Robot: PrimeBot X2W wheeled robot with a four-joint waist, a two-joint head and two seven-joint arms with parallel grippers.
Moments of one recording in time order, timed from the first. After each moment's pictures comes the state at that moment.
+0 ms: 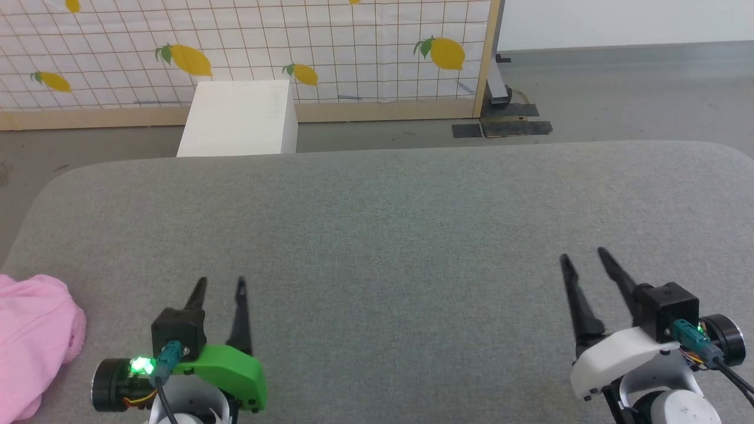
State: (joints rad) left arm 0.01 0.05 -0.01 0.00 -0.01 -0.01 0.00; right arm -0.01 -0.05 0.00 0.00 0.00 0.13 0.00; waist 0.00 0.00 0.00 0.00
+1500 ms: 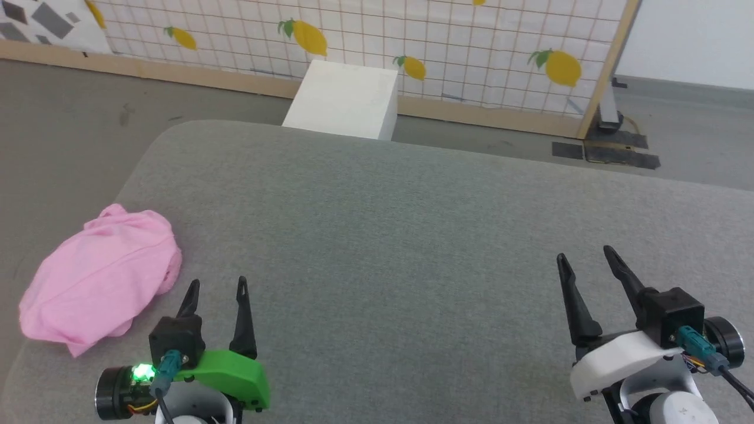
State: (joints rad) left arm 0.01 0.07 -0.05 0.05 -0.07 0.07 -0.09; right arm -0.01 -0.05 0.00 0.02 0.02 0.13 -0.06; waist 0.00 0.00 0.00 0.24
